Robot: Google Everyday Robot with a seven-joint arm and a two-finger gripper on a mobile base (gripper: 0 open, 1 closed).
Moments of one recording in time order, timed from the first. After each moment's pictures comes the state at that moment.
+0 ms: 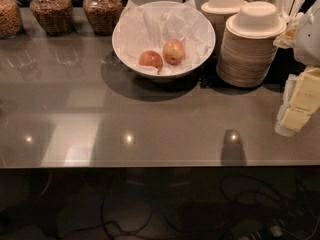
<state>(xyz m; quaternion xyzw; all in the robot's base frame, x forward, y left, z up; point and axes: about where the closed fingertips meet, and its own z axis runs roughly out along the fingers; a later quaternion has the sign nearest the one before) 0.438 -0.217 0.976 -0.60 0.78 -0.03 0.16</state>
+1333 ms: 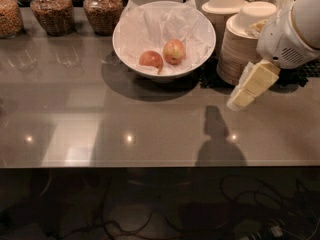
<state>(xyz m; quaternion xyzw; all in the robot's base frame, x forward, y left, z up) 0.517 -0.175 0.959 -0.57 0.76 0.01 0.31</state>
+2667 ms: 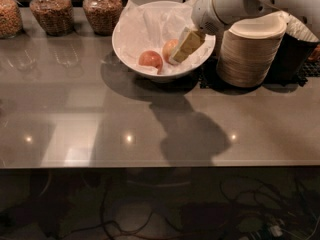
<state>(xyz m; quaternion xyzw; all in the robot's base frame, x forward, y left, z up) 0.679 -0.068 0.978 -0.60 0.66 -0.02 0.46</state>
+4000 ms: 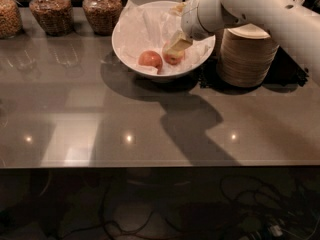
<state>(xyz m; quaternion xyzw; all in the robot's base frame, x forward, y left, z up) 0.735 -0.052 0.942 -0.65 0.59 -0.07 0.47</state>
